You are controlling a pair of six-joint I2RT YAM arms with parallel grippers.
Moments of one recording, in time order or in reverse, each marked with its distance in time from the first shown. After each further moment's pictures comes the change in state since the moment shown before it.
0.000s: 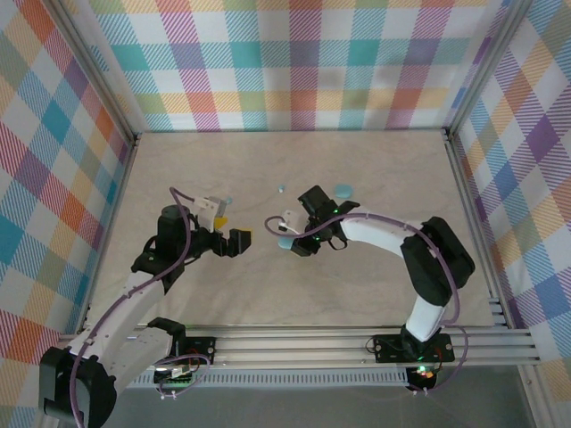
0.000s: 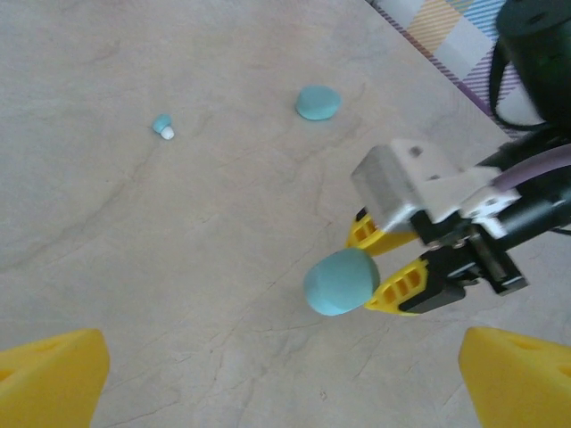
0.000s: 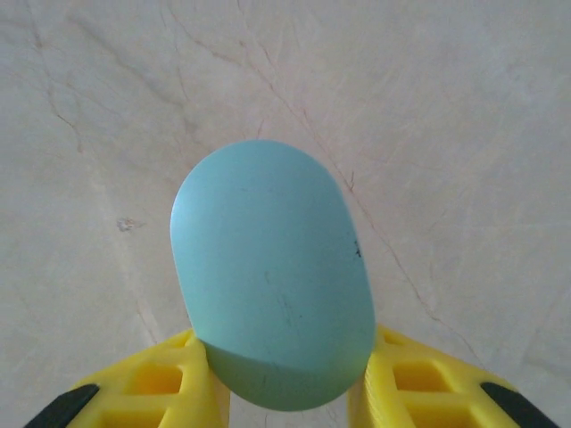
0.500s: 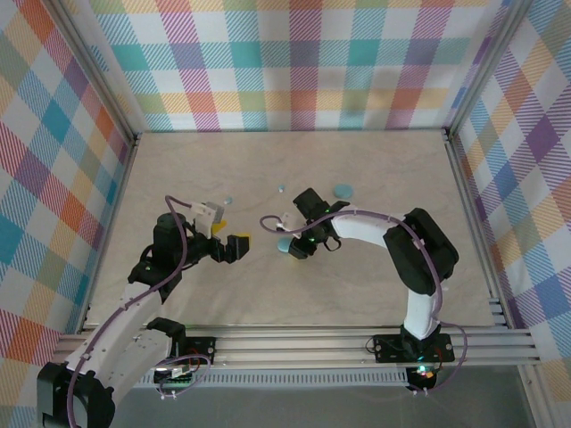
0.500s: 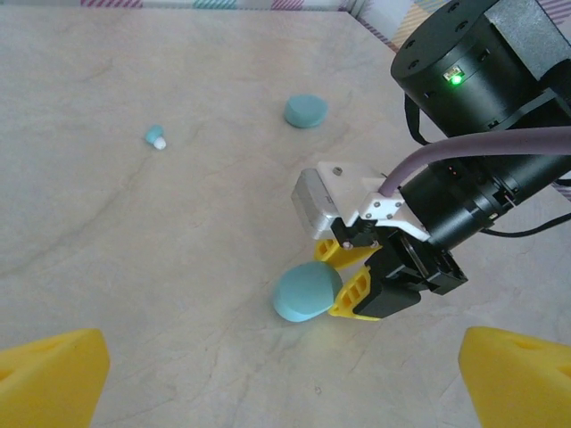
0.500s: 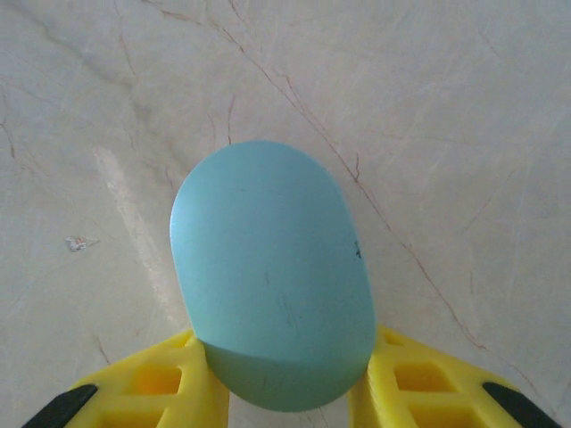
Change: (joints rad) left arm 0.004 -0.090 -0.061 0.028 0.013 0.021; right arm 0.000 0.131 0.042 0.005 0.001 0.062
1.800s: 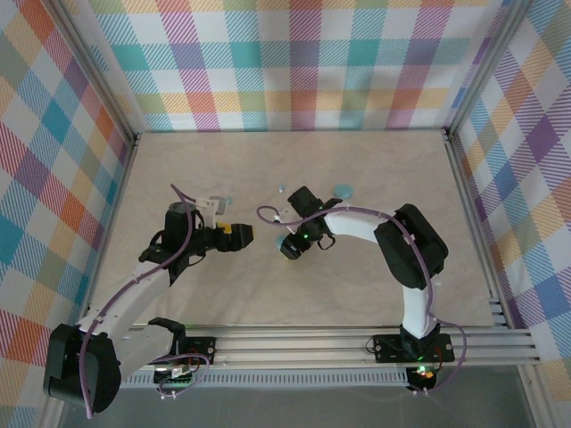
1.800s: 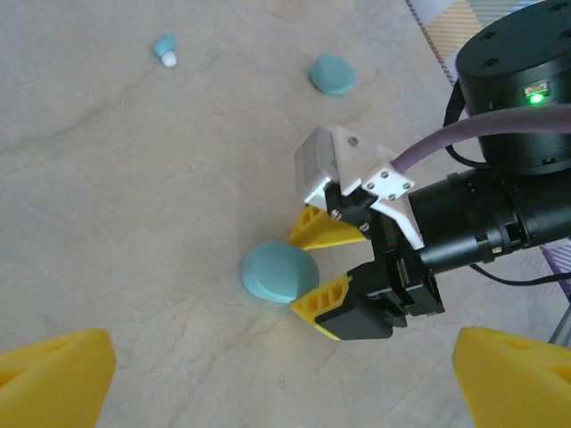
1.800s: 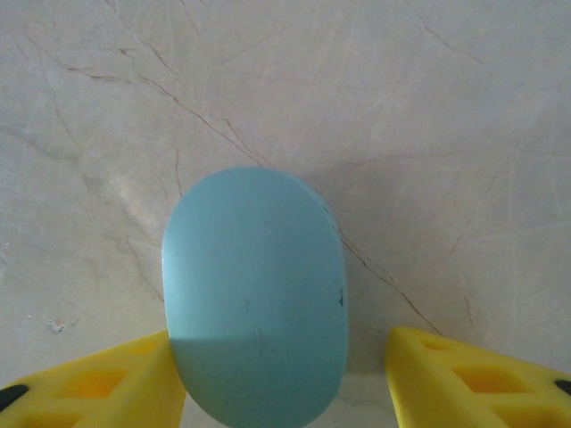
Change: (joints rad) left arm 0.012 0.208 0.056 0.010 0.030 -0.239; right arm 0.005 0.079 0.078 -0.021 0.011 0.209
